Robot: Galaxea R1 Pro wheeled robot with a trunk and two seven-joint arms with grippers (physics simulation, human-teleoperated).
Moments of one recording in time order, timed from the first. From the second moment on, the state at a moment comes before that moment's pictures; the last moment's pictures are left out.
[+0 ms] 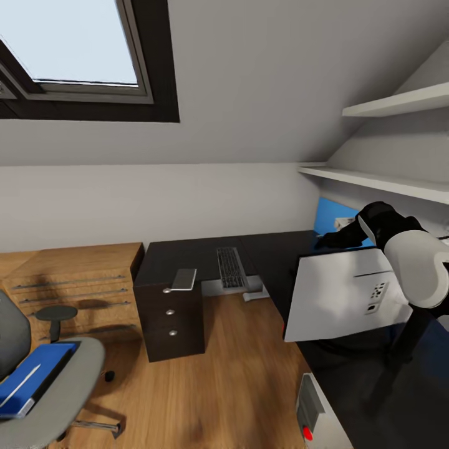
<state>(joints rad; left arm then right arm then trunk) 0.06 -0.05 0.07 -0.28 0.09 -0.40 0.08 -1.52 -0.25 -0.24 -0.17 0.62 0.85 0.57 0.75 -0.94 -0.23</state>
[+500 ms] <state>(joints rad) 0.06 -0.05 0.07 -0.28 0.09 -0.40 0.08 -1.52 -0.25 -0.24 -0.17 0.63 0.85 0.57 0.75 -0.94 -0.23</state>
